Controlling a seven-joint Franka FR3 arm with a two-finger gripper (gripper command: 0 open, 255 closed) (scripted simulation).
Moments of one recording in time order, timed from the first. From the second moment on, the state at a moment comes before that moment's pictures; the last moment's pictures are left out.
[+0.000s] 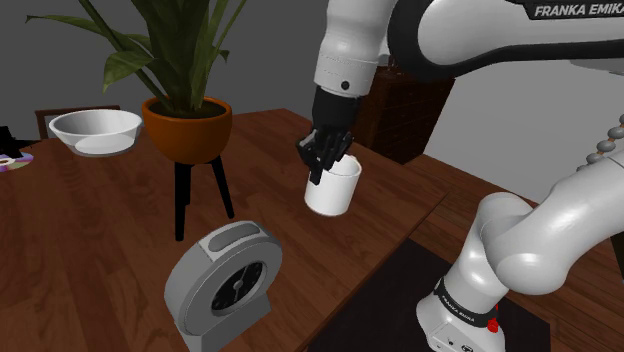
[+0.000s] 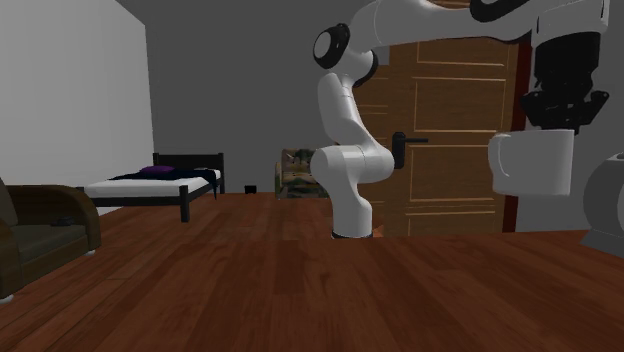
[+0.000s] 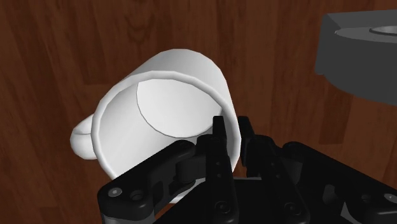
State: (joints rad) arm 0.30 -0.49 0.28 -2.24 0.11 1.80 0.63
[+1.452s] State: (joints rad) arm 0.31 -0.44 0.31 -2.48 0.12 2.08 0.64
